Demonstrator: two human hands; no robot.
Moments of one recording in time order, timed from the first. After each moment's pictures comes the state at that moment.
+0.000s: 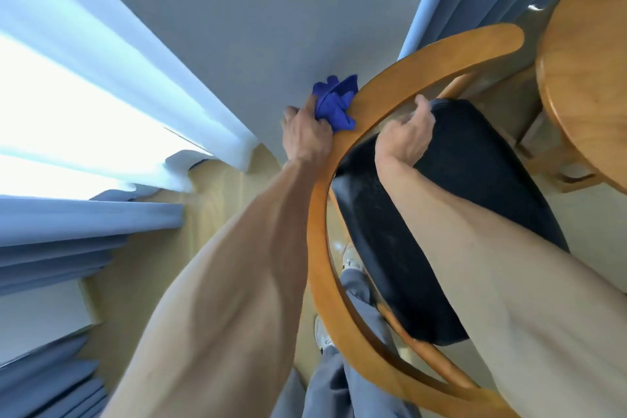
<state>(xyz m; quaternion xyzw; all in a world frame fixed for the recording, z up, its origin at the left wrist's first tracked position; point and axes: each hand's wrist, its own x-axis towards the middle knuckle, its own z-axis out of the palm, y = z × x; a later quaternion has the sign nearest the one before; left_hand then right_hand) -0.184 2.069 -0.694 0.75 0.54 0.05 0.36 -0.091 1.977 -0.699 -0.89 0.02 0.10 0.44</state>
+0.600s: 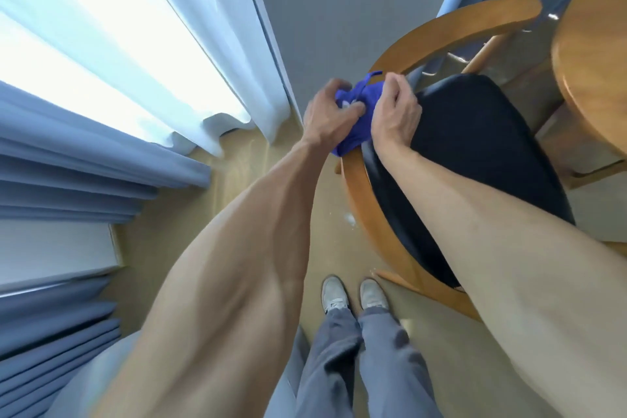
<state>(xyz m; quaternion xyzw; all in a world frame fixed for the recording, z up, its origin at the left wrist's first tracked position) -0.305 1.985 -0.611 0.72 0.50 0.10 0.47 -0.222 1.919 -0.627 -0.84 -0.16 0.17 0.50</state>
